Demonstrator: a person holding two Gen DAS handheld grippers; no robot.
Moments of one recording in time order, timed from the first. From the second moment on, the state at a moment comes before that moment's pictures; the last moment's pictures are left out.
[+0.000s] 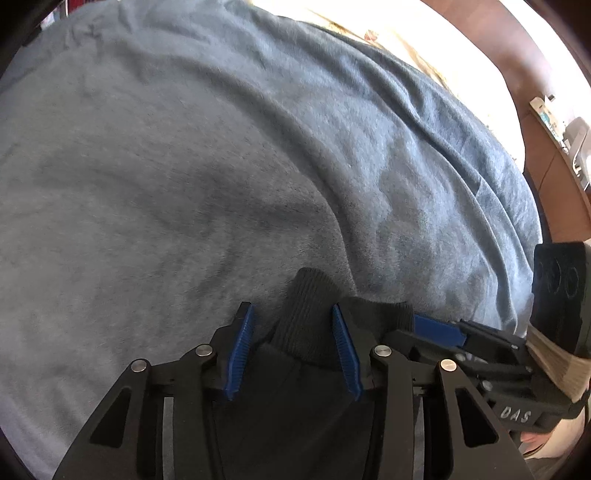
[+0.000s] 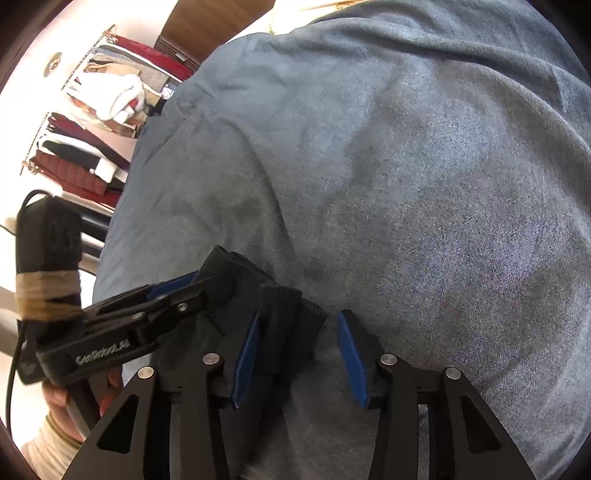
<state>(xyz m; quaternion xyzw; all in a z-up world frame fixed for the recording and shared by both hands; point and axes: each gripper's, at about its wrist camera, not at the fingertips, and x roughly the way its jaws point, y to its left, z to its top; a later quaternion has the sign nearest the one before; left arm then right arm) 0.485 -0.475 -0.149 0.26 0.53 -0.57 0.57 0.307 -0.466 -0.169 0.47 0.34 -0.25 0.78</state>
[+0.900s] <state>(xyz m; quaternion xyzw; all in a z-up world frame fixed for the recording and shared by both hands) 0.474 -0.441 -0.067 0.23 0.48 -0.59 0.61 0.307 -0.453 -0.104 0.43 0.31 -0.20 0.82</state>
